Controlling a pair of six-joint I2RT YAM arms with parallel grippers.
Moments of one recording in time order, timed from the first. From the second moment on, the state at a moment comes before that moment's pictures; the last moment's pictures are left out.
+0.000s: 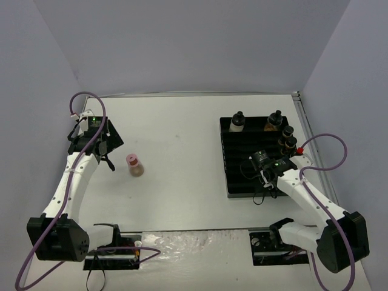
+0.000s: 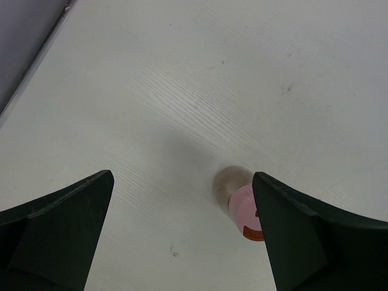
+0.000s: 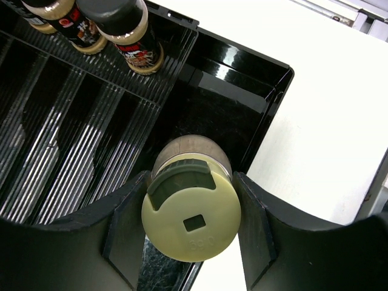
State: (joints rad) left arm -0.04 1.21 1.12 -0.77 -0.39 -0.53; right arm 0.39 1.10 0.71 -1.01 0.90 1.45
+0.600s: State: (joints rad) left arm -0.04 1.21 1.12 -0.77 -0.39 -0.53; right arm 0.39 1.17 0.71 -0.99 0.89 1.49
